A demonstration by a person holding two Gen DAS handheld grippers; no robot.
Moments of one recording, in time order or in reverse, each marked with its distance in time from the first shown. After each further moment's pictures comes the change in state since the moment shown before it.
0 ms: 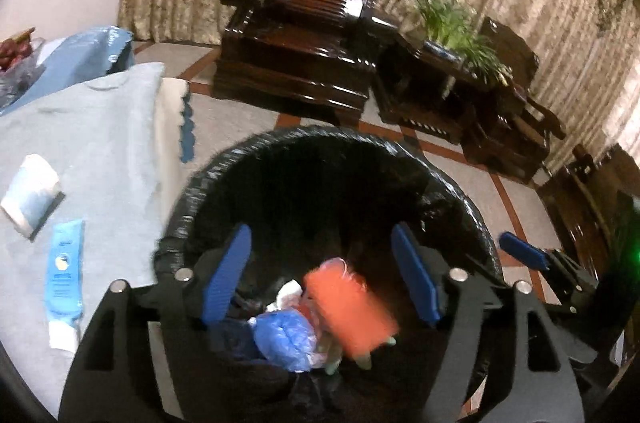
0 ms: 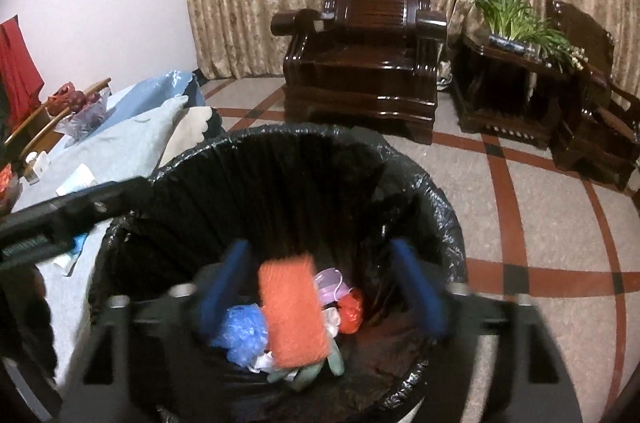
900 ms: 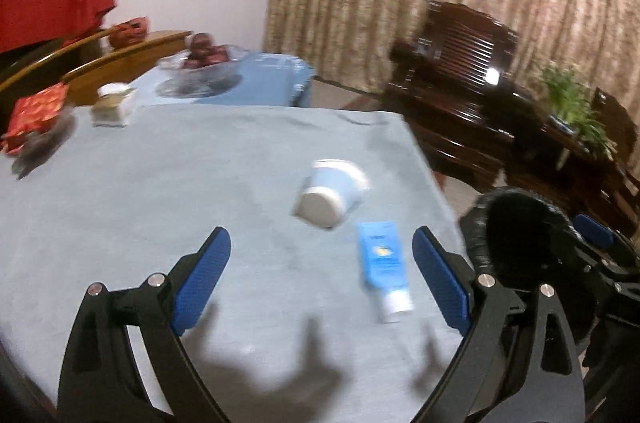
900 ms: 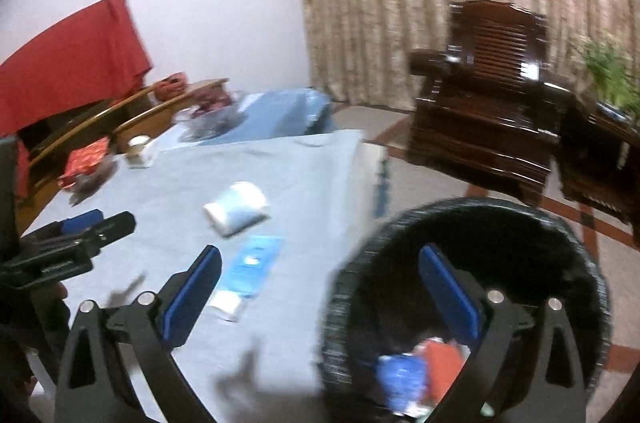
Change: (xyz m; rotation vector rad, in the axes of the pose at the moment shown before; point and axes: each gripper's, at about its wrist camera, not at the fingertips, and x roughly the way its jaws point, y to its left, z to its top) left arm -0.192 0.194 -0.042 -0.195 -0.185 0.439; right arm -0.026 0.206 0.018 -0.219 -0.090 0.374
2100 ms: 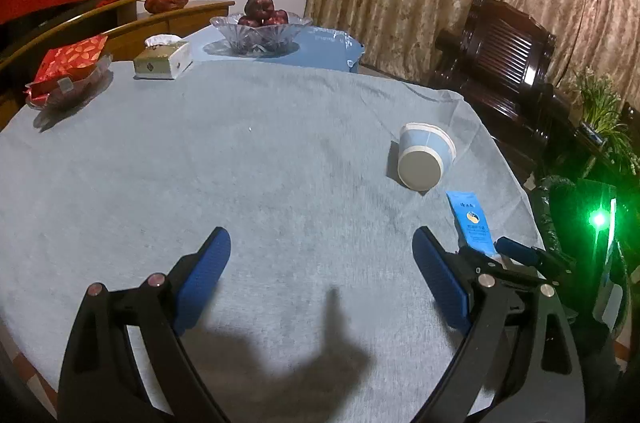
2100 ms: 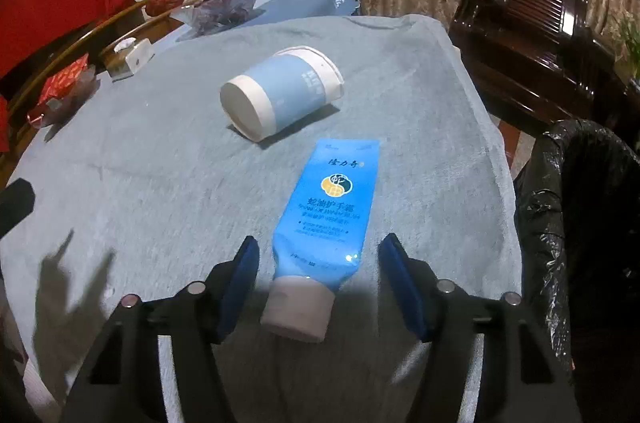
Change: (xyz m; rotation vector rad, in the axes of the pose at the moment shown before) left arm 0.019 0.076 -0.033 -0.075 0.061 0.070; right arm 0.140 0.074 -0.056 -0.013 0.294 -0.052
